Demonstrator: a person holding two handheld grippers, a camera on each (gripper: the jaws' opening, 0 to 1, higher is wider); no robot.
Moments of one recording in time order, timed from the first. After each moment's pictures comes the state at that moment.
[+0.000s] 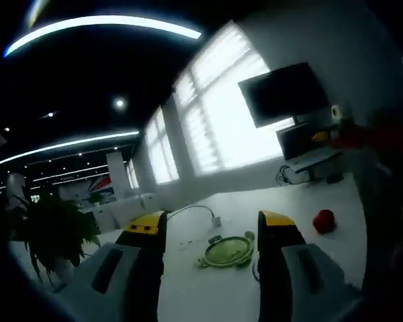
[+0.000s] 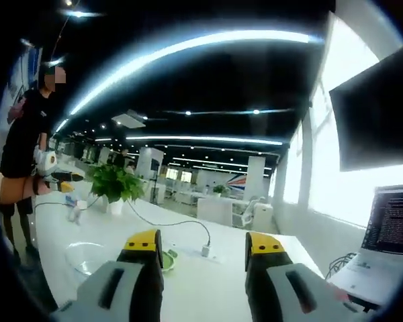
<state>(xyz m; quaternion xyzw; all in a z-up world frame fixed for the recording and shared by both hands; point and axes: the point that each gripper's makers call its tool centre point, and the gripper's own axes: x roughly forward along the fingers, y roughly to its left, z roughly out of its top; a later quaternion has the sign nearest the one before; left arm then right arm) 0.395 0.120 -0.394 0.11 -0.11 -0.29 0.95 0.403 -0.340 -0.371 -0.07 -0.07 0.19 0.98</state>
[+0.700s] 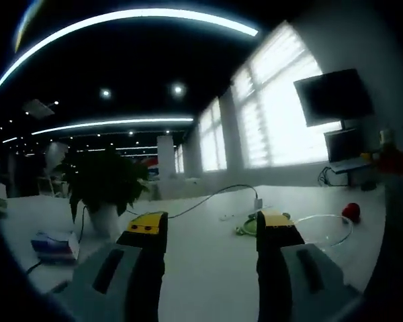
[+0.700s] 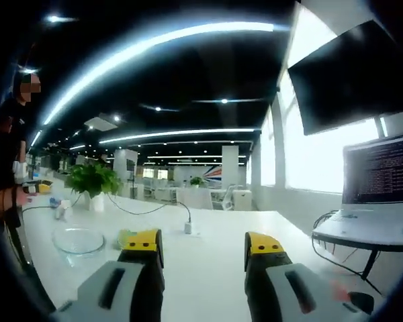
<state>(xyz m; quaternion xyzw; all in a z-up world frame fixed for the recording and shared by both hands) 0.362 0.231 -0.468 0.03 -0.08 -0.11 0.99 0.392 -0.378 -0.467 -0.02 -0.04 0.12 0.99</state>
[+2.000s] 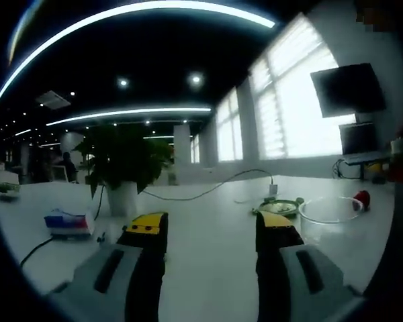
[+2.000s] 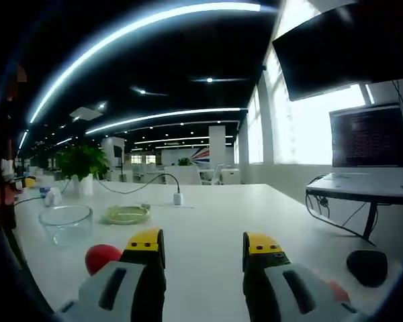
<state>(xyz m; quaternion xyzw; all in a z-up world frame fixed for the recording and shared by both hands) 0.351 0.253 -0.500 0.03 -0.05 -0.08 0.99 0.385 -0.373 -0.523 0.00 0.01 0.08 1.00</state>
